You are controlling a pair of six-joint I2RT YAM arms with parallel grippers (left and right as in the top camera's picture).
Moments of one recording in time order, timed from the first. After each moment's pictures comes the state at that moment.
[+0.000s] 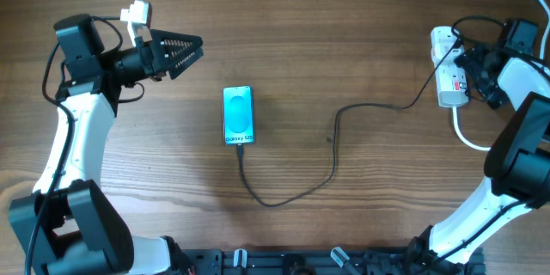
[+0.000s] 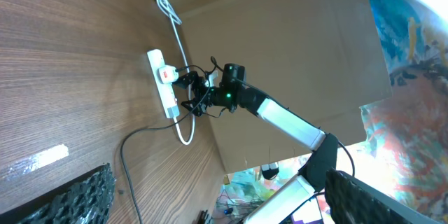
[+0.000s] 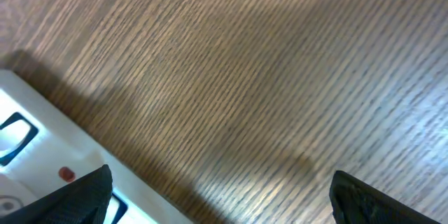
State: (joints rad) left arm 0.24 1.60 1.09 -0.15 1.46 -0.55; right arm -0.41 2.04 1.34 -0.44 0.10 0.53
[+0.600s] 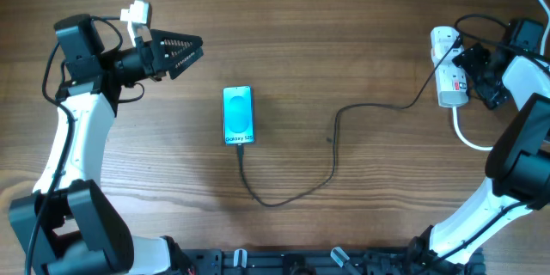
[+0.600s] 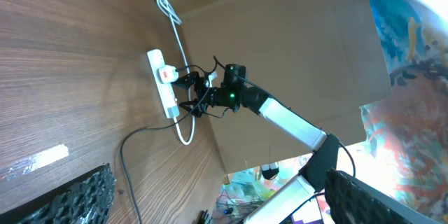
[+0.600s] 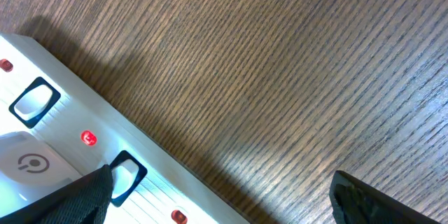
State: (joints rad) left arm 0.24 1.60 1.09 -0.15 1.46 -0.55; right arm -0.42 2.04 1.36 -0.53 0.00 0.53
